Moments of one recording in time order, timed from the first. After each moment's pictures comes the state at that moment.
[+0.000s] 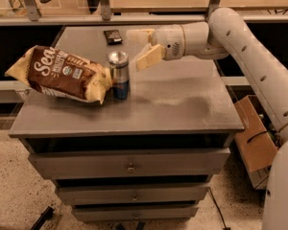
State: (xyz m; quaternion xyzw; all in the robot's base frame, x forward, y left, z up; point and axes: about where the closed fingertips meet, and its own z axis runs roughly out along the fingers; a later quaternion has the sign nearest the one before) arm 0.629 0.034 0.937 -0.52 0.52 0.51 0.44
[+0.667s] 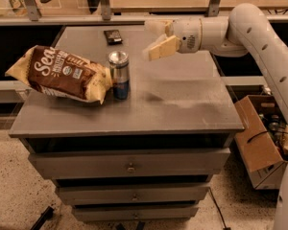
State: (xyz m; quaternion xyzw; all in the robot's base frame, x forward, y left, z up) arm 0.654 -0.010 0.955 -0.49 0.55 0.48 0.49
